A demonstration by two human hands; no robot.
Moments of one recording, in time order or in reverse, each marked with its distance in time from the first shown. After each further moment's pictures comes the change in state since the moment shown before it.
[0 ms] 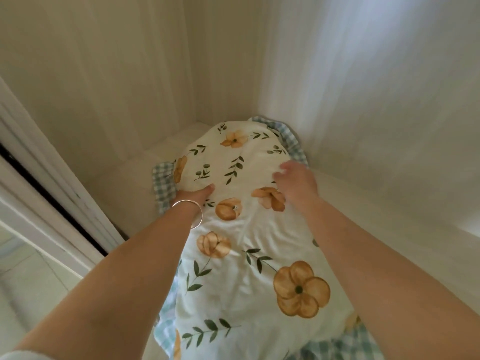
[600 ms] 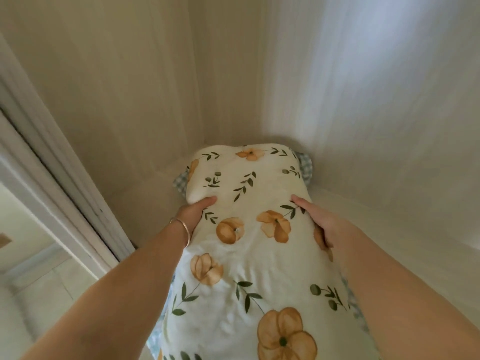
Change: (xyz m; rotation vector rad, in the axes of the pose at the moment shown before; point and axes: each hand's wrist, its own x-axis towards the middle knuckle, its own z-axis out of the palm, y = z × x) left_hand -0.027 0.001 -0.021 -0.369 -0.287 0.083; right_hand -0.009 0.059 -0.036 0.508 -0.406 0.448
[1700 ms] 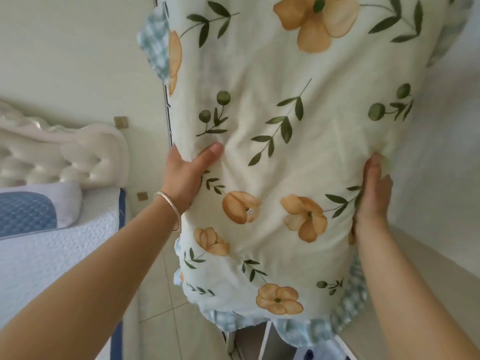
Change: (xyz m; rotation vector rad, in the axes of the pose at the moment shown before) left_hand -0.386 0.009 -0.104 -0.047 0.511 1.033; right_hand -0.272 0.016 0.089 0.435 0.001 -1.120
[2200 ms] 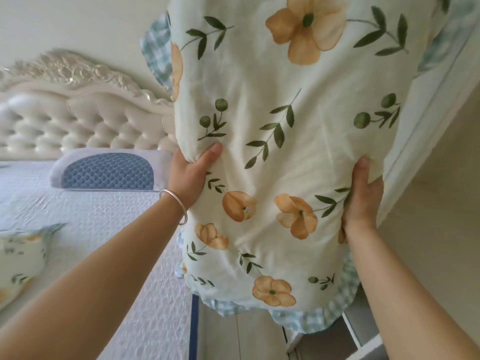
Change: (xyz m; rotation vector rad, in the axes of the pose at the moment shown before) left_hand 0.049 -0.032 -0.229 0.159 0.318 -0.036; right_hand -0.083 0.077 0.246 0.040 -0.292 0.105
